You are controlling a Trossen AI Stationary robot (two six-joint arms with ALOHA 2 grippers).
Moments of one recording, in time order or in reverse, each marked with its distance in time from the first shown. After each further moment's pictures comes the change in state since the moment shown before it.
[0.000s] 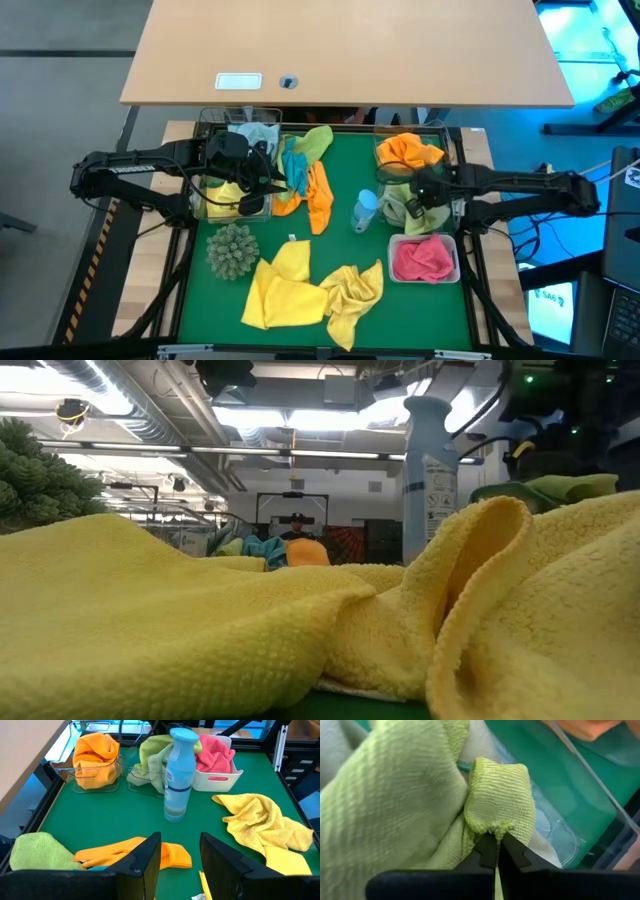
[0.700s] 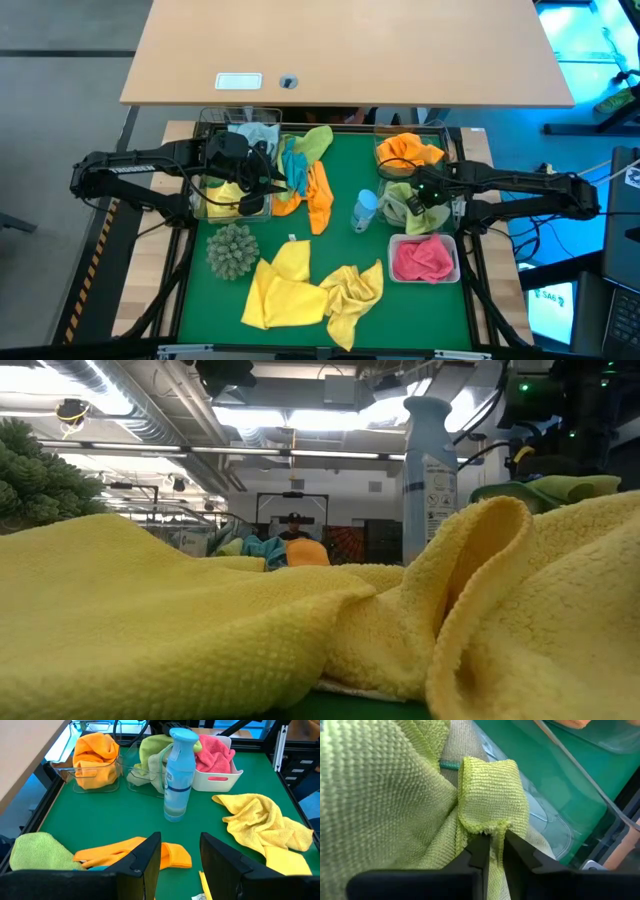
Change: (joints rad) left arm 0.000 0.000 0.000 0.000 0.000 0.000; right arm -0.064 0.000 0.000 -0.026 -0.028 -0.001
